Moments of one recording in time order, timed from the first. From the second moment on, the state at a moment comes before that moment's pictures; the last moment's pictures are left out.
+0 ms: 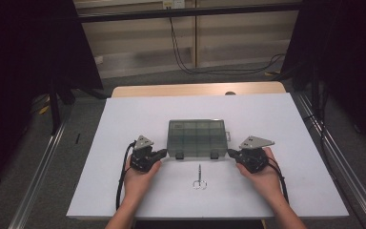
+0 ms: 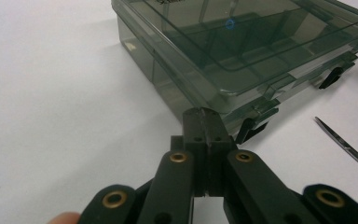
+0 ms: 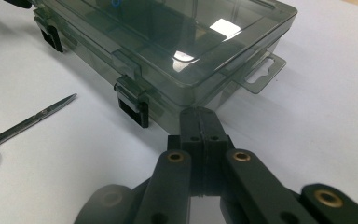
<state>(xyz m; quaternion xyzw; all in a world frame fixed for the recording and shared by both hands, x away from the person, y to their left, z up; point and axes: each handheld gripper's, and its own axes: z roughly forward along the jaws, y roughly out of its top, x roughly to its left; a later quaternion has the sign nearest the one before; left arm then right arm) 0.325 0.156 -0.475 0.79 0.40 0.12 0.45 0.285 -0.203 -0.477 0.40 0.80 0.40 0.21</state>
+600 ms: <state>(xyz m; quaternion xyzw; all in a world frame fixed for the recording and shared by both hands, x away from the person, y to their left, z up) 0.324 0.155 -0.456 0.77 0.38 0.13 0.50 0.287 -0.202 -0.458 0.39 0.77 0.46 0.22</state>
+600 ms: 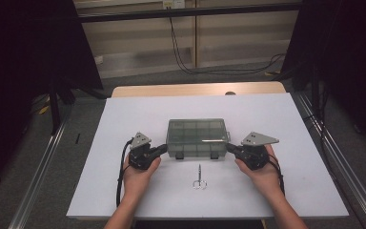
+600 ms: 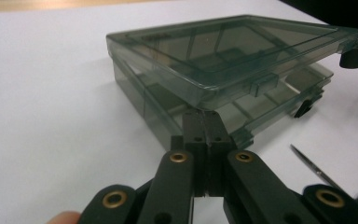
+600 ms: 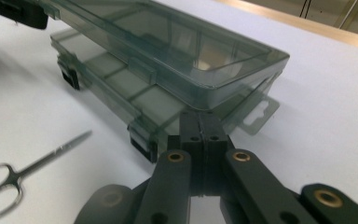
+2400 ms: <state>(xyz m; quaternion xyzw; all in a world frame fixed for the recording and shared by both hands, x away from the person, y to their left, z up) 0.415 0.135 -0.425 0.73 0.42 0.16 0.52 0.382 -0.192 -0.386 0.41 0.73 0.49 0.25</state>
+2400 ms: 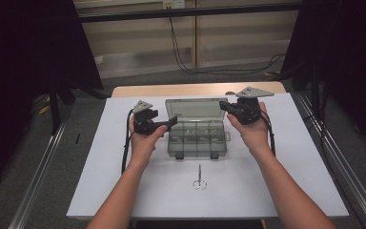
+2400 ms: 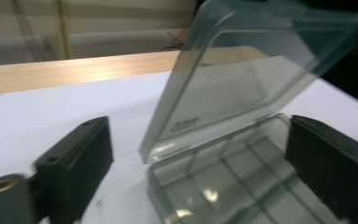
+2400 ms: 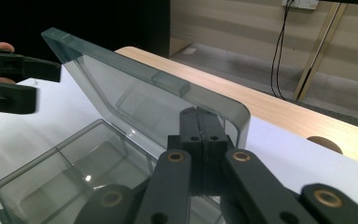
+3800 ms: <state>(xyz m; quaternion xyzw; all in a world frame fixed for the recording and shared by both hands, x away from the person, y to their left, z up) 0.440 0.133 -0.420 0.71 0.45 0.16 0.52 0.395 -0.192 -0.428 0.46 0.72 0.44 0.29</state>
